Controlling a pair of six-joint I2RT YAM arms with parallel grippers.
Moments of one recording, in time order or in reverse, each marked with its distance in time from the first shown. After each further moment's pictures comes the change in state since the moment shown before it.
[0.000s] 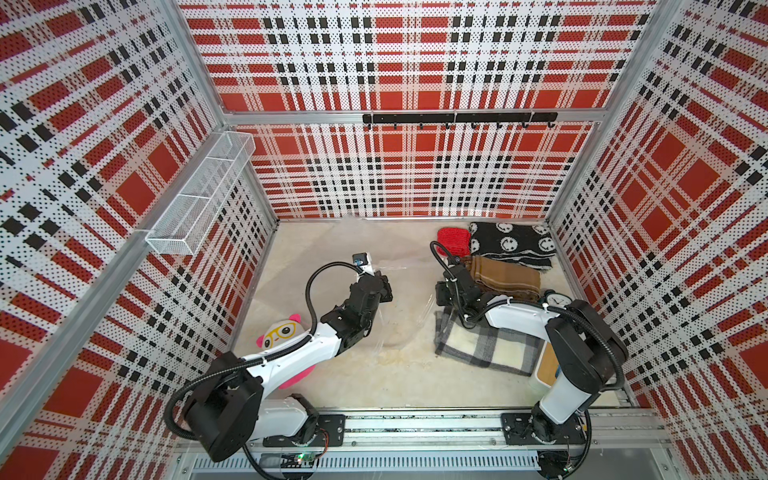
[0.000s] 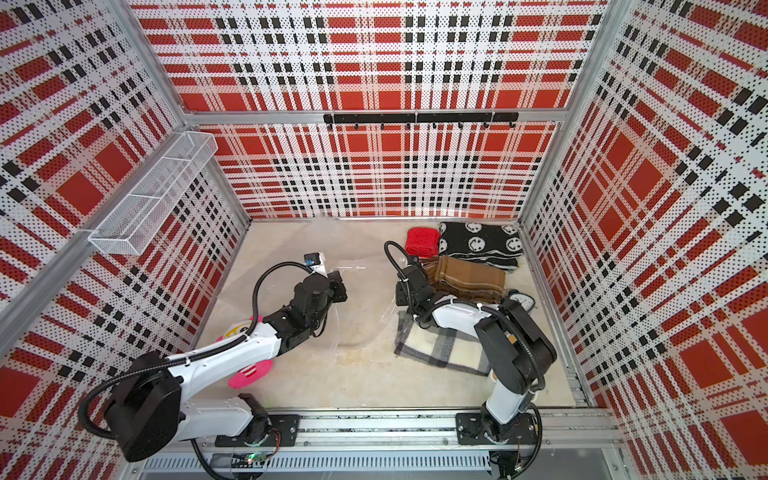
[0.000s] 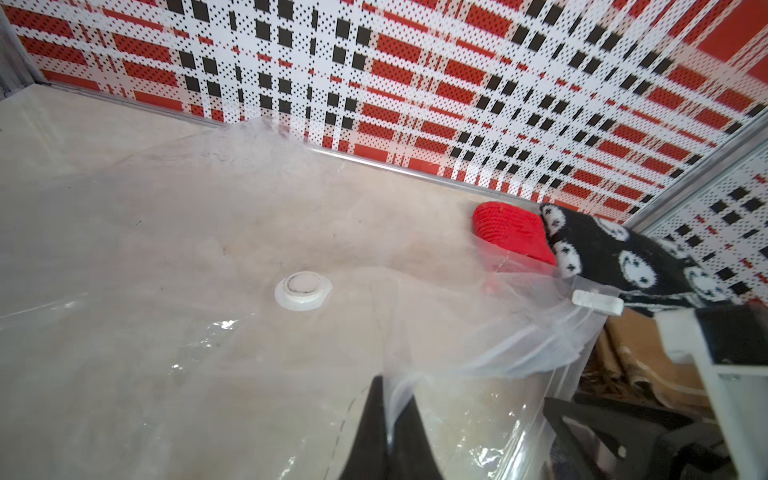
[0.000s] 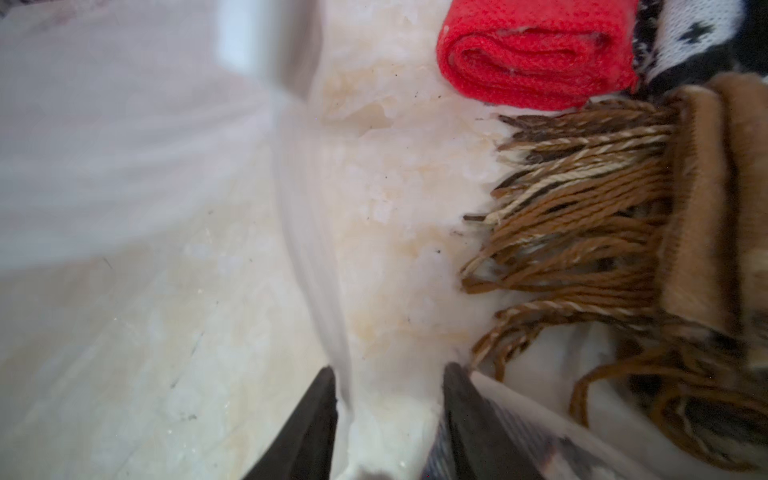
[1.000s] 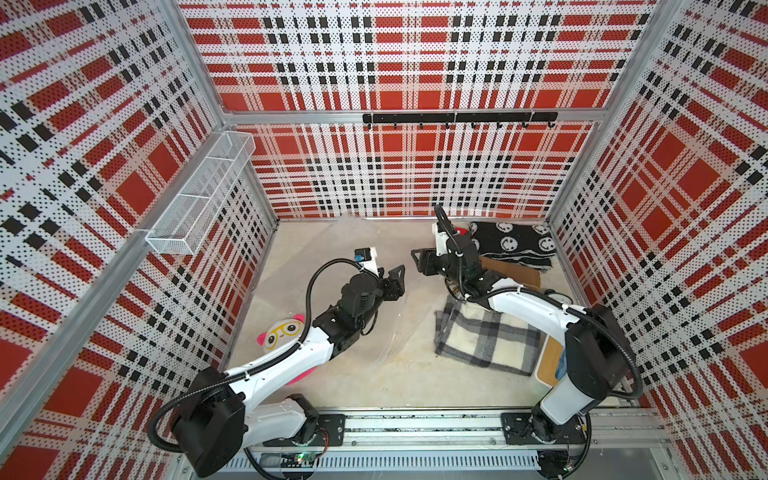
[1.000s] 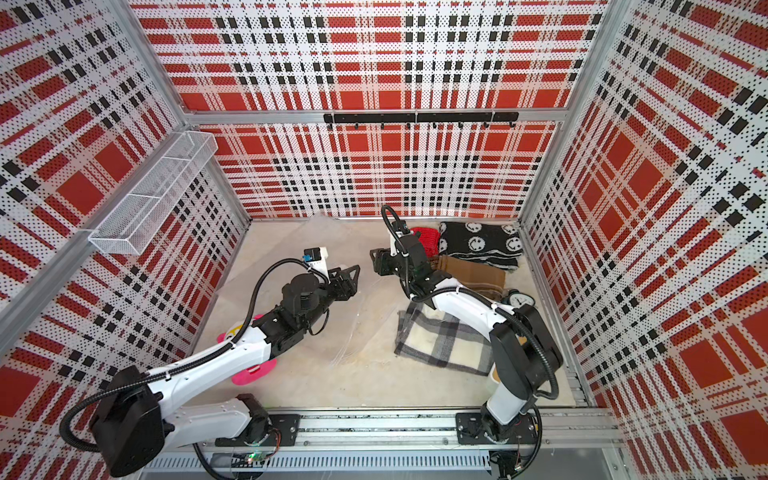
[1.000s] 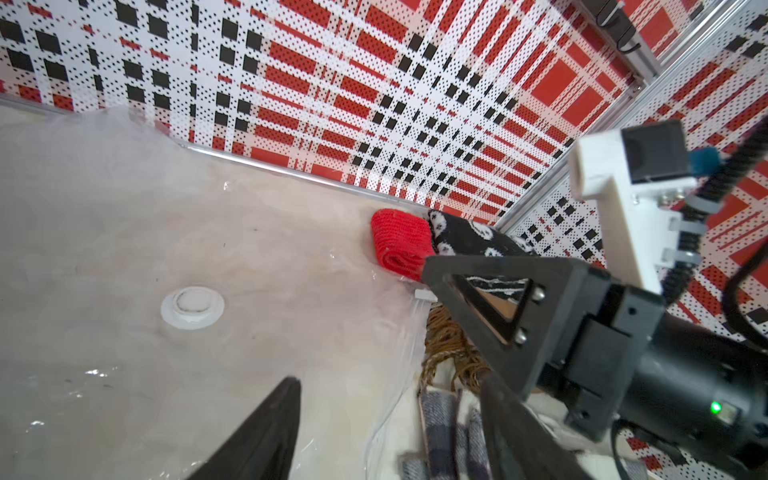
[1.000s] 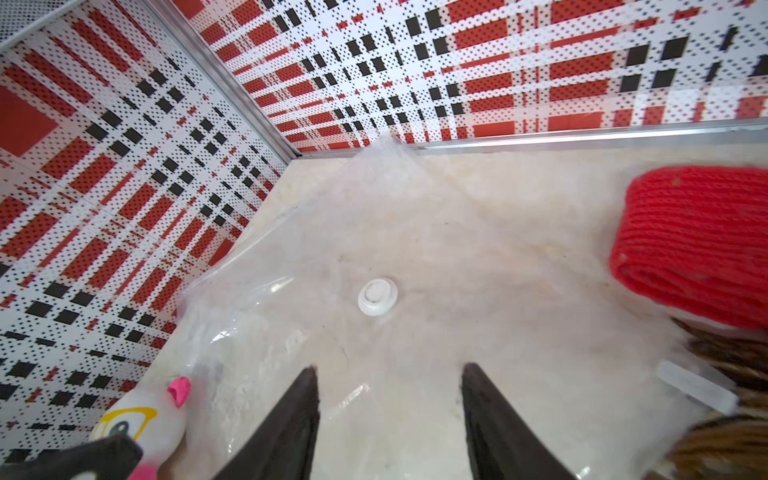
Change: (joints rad) left arm -0.028 -0.115 0.017 0.032 0.220 -0.070; right arm -0.002 -0.030 0.273 0.043 -0.285 0.013
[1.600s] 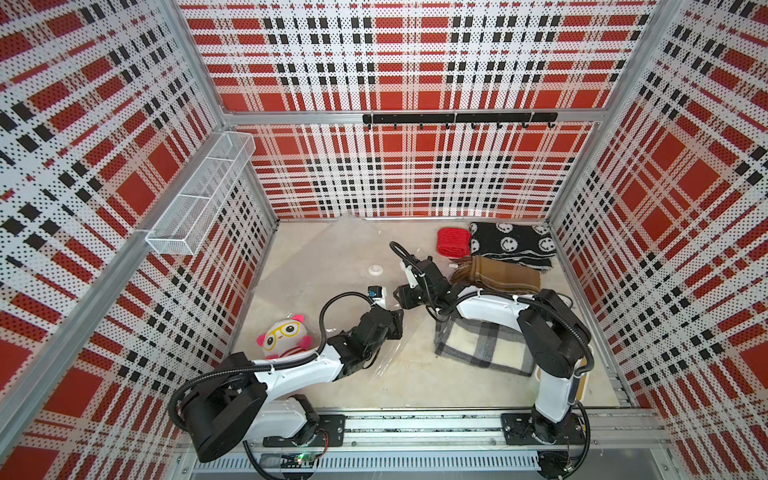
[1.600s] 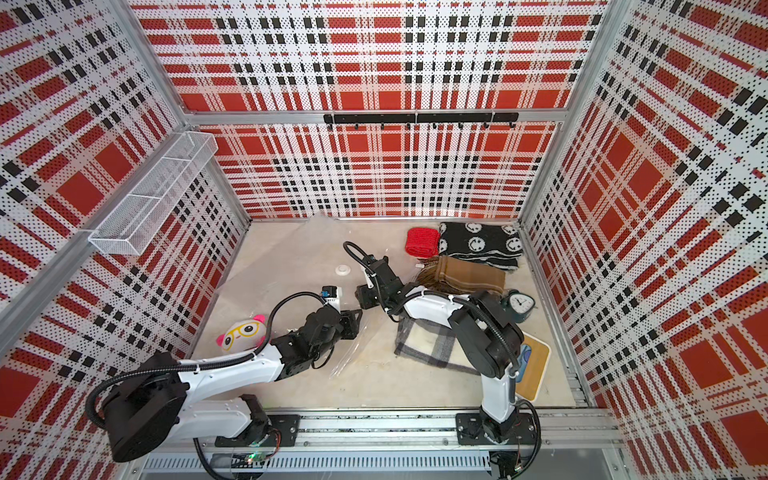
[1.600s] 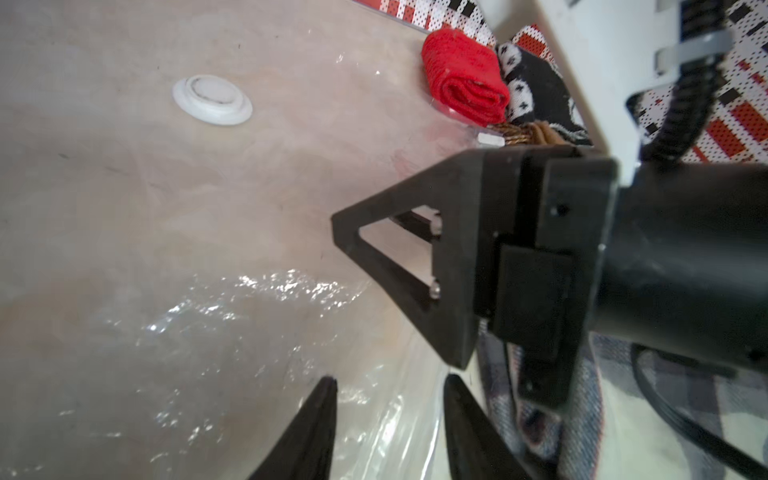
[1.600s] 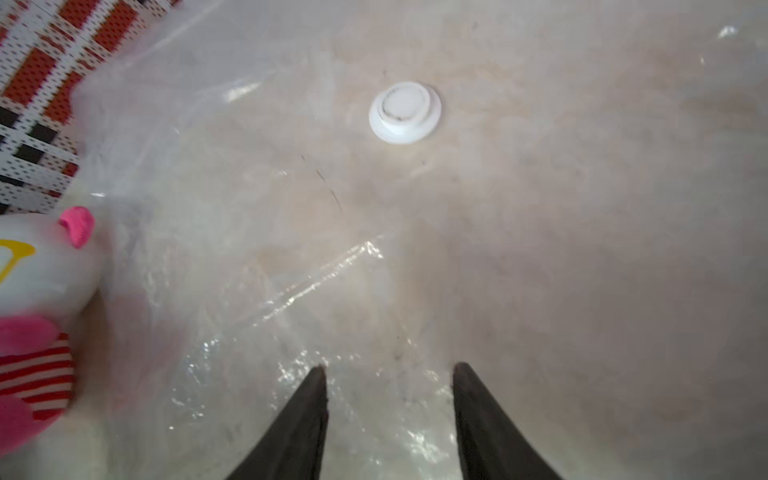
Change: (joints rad) left arm -0.143 0.078 -0.251 0.006 -0.060 -0.108; right arm 0.133 0.206 -0.029 -0.137 0.002 -0.068
